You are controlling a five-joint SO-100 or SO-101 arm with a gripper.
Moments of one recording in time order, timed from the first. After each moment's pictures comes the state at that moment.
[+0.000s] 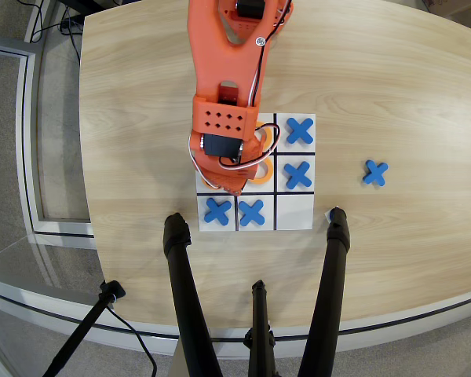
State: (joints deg) arm 10.5 84.6 114.8 32.7 -72.9
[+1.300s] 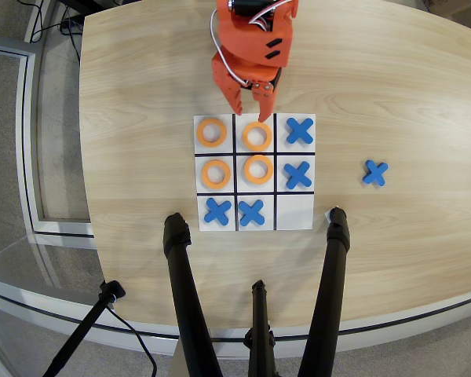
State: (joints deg) arm 4.5 165.2 160.8 59.1 -74.5
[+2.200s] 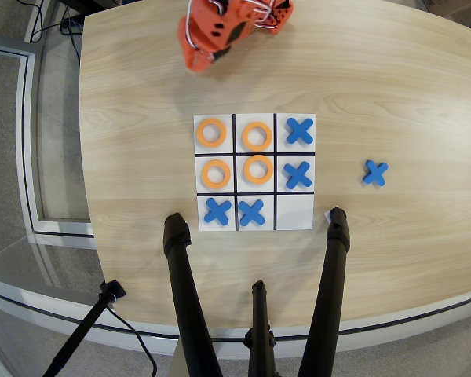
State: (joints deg) arm 53.7 193.4 180.3 74.5 -91.1
